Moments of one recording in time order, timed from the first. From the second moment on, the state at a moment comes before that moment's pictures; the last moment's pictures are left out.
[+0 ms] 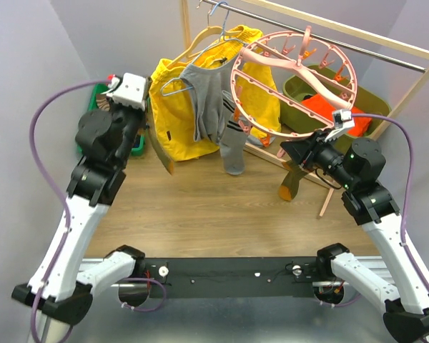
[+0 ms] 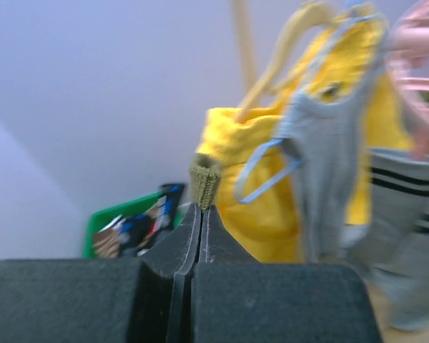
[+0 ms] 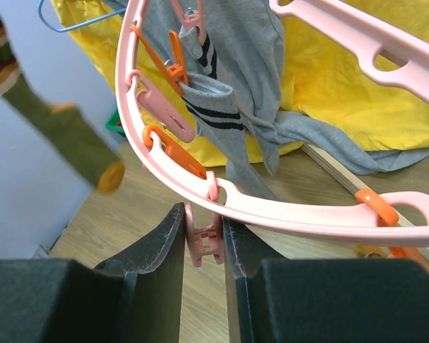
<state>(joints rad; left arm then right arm) -0.37 1.02 1.37 -0.22 -0.21 0.24 0.34 0.80 0.98 -0.26 -0.28 0.44</state>
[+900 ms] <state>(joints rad) -0.99 1.11 0.87 0.23 0.30 -0.01 0.34 0.81 0.98 -0.25 -0.28 0.46</state>
